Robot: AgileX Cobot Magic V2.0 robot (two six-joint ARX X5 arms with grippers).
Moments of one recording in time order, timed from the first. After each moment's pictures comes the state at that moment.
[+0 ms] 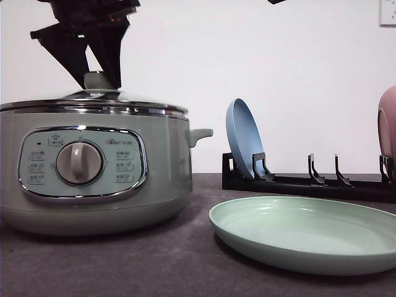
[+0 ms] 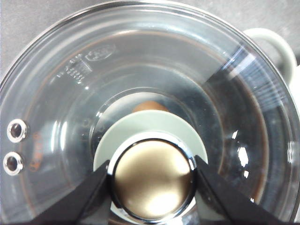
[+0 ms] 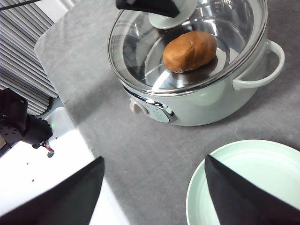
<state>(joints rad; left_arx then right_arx) -0.41 1.63 1.65 -1.09 0.05 0.03 0.55 1.15 1.24 -0.85 -0.54 0.05</state>
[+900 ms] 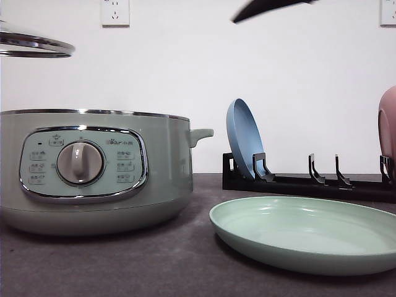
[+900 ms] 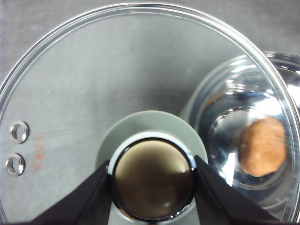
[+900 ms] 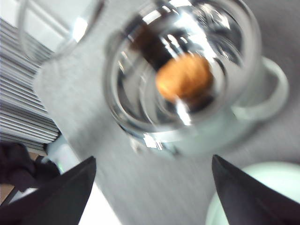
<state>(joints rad) -0.02 1.34 1.65 -1.19 -0.03 0.03 0.61 1.38 1.44 -0.75 -0.50 0.27</state>
